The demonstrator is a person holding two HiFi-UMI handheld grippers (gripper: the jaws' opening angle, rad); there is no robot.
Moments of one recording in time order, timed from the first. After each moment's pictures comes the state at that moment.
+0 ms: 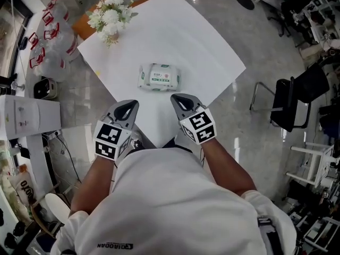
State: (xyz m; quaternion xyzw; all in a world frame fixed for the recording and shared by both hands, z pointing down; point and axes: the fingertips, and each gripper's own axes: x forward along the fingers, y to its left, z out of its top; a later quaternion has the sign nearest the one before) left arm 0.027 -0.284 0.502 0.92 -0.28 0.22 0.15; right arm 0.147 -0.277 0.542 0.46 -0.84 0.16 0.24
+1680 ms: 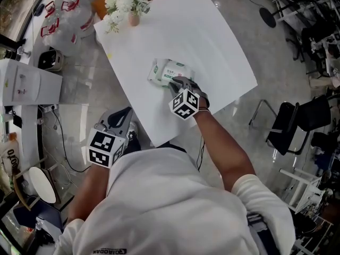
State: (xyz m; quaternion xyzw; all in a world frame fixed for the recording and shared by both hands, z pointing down) left arm -0.030 -0.252 0.530 0.87 -0.37 0.23 0.22; right arm 0.120 -0.356 0.668 0.30 -0.81 -0.04 0.50
